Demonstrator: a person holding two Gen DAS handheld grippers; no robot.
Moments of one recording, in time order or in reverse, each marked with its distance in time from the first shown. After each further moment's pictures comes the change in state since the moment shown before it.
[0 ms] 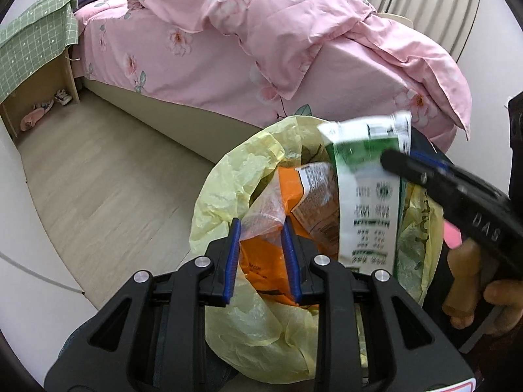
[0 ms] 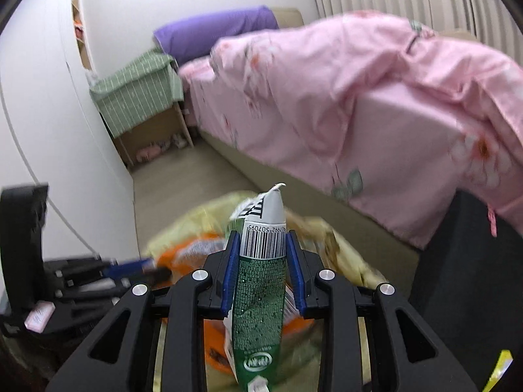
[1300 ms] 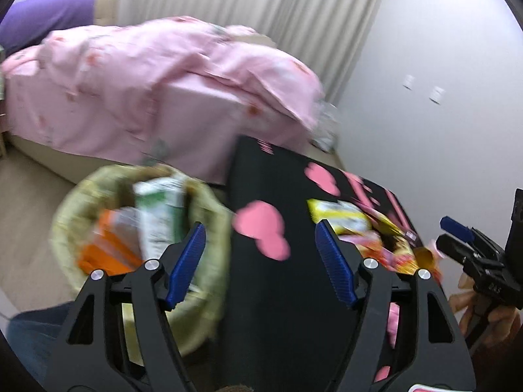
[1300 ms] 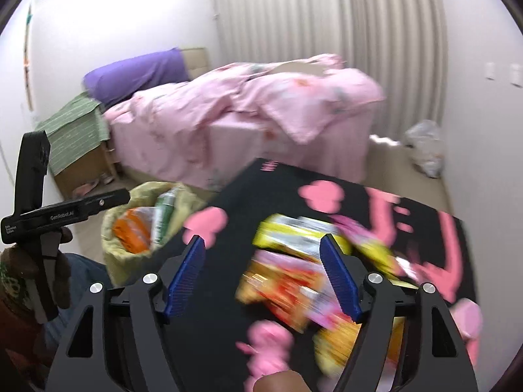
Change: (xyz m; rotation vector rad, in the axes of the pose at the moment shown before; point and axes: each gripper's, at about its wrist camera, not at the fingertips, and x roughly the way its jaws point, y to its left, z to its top) left arm -0.100 -0.158 -0.032 0.217 -0.125 -0.370; right arm -0.307 -0.083 -0.159 0.181 -0.226 -0.410
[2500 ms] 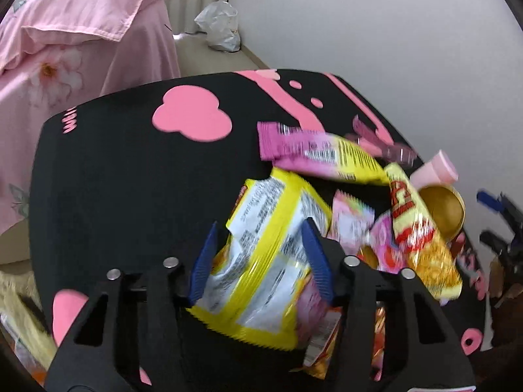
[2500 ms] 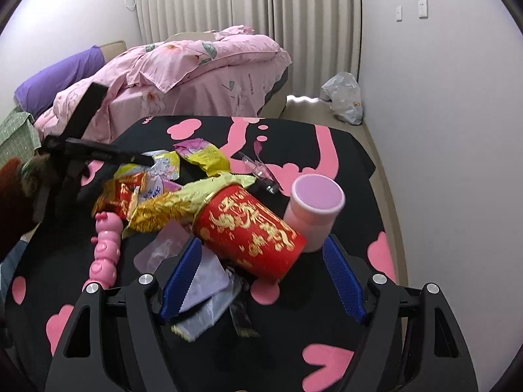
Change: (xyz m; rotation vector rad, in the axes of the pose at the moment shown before) left arm 0.215 -0.121 0.014 0.449 0.431 -0.240; right arm -0.029 -0.122 -0.097 0.136 0.115 -0.229
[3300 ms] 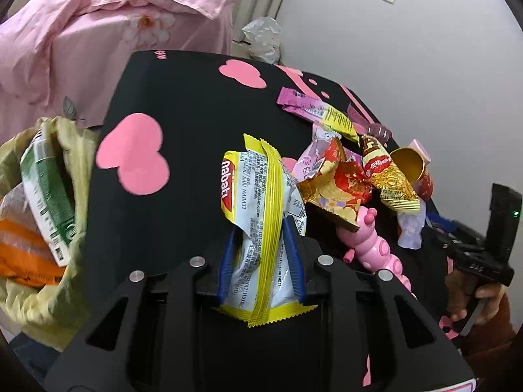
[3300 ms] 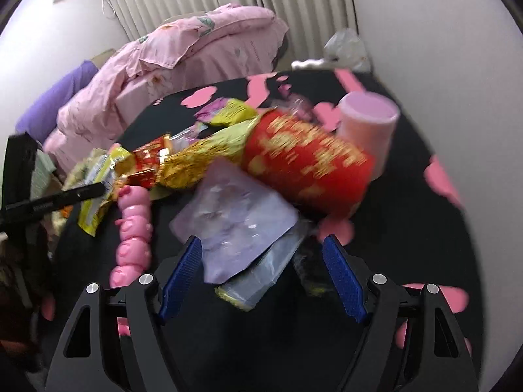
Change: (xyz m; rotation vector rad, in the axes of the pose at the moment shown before) left arm -0.092 -0.017 -0.117 -0.247 -0.109 0.050; right arm 0.026 0.028 -0.038 0.209 0.131 0.133
